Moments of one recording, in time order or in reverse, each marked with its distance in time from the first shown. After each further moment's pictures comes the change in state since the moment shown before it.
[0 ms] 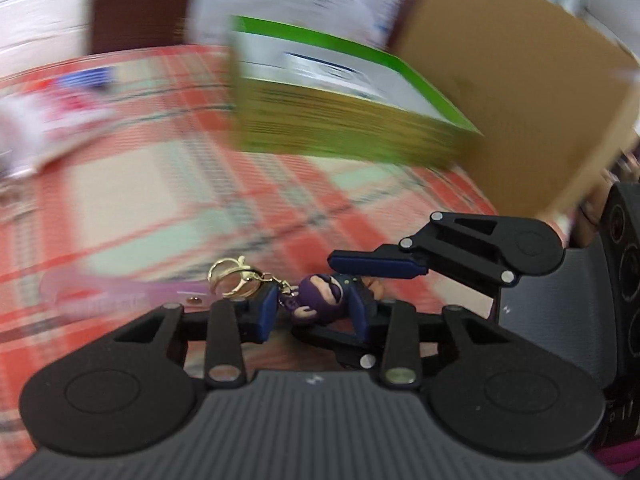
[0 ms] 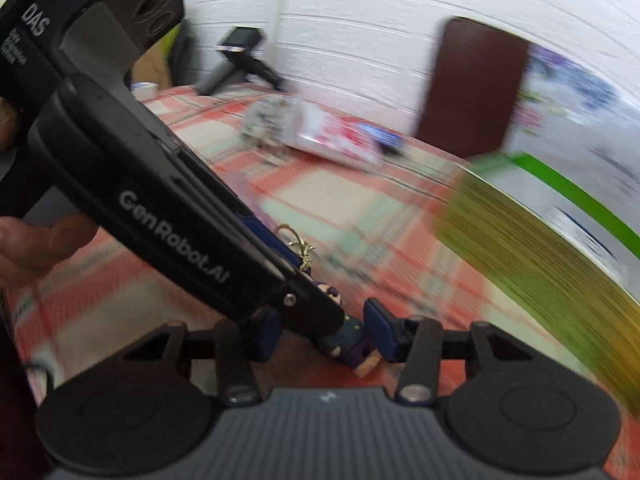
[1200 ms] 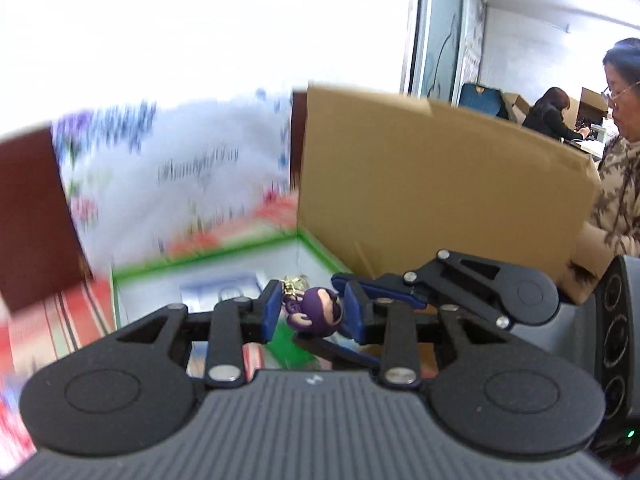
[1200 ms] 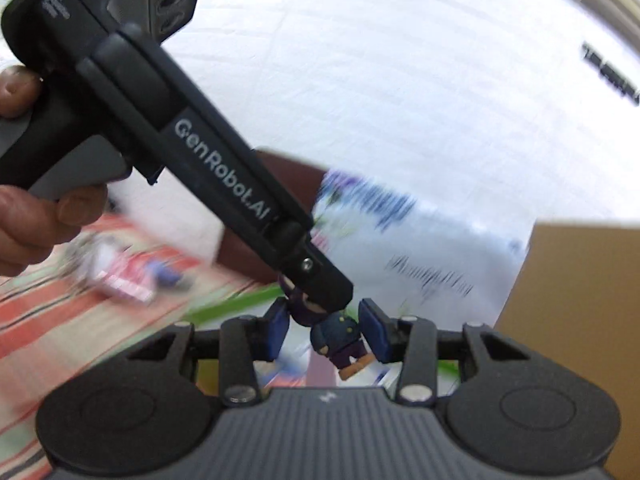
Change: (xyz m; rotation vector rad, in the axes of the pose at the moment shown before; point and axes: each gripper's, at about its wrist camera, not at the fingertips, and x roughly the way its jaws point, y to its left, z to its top) left arm -0.008 -0.094 0.166 0.324 -0.293 -0.041; right arm -0.067 -0.127 0.050 0.021 -0.387 -0.424
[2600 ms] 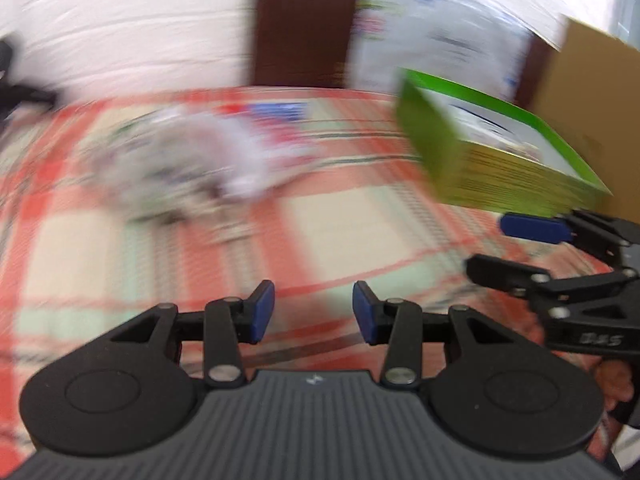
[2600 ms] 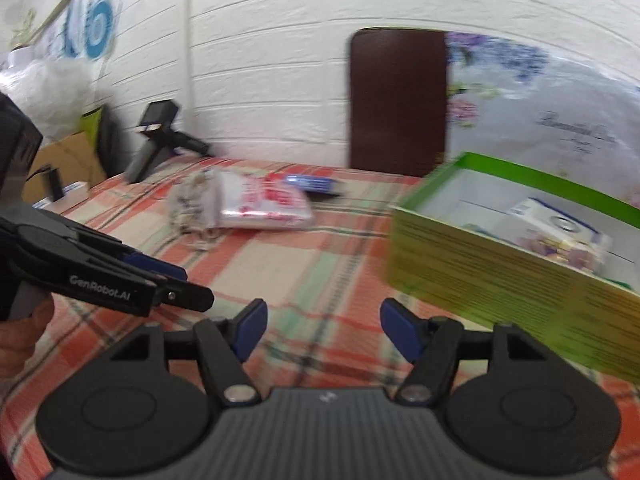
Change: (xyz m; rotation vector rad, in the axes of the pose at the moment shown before) left arm -0.114 0.134 -0.212 -0.412 0.188 0.462; right arm 0.046 0.133 -0.039 0.242 0.317 0.367
